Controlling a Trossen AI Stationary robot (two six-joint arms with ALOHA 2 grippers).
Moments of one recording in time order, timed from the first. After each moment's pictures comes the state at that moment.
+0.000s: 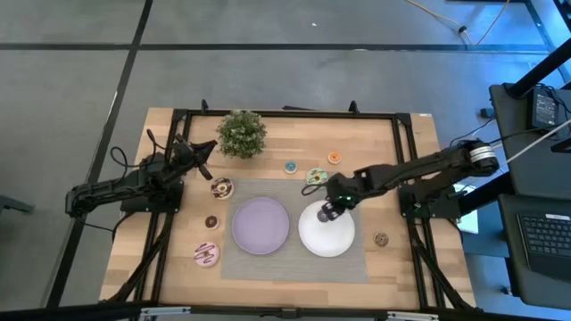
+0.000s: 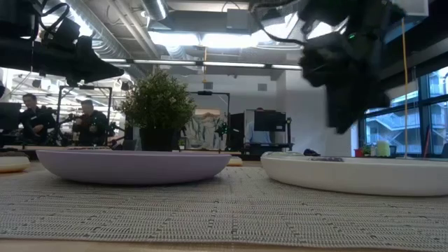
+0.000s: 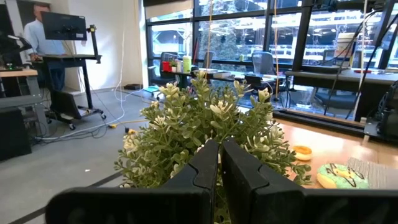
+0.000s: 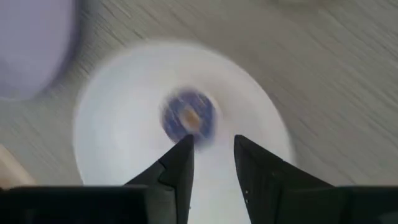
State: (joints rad) left arm 0.28 0.00 0.01 0.07 -0.45 -0.01; right arm 0.13 1.44 0.89 -0.65 -0.05 1.07
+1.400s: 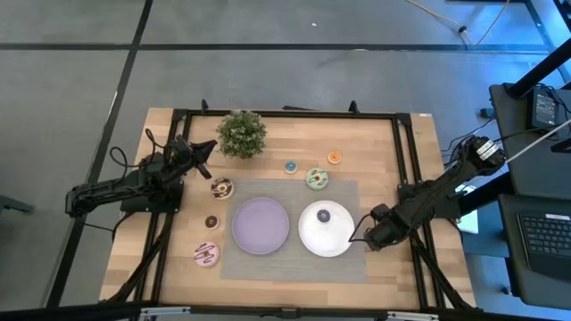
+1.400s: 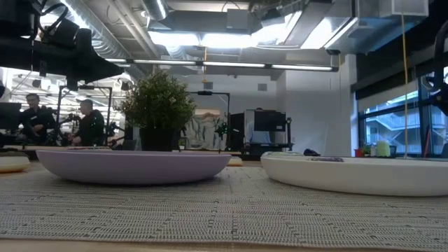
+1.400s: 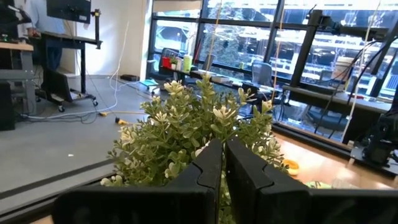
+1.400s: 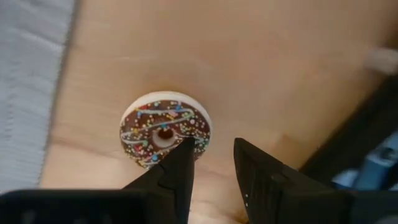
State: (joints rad) left arm 0.28 0.00 0.01 0.09 -0.45 -0.17; right arm 0.66 1.36 0.63 -0.85 -0.19 1.76
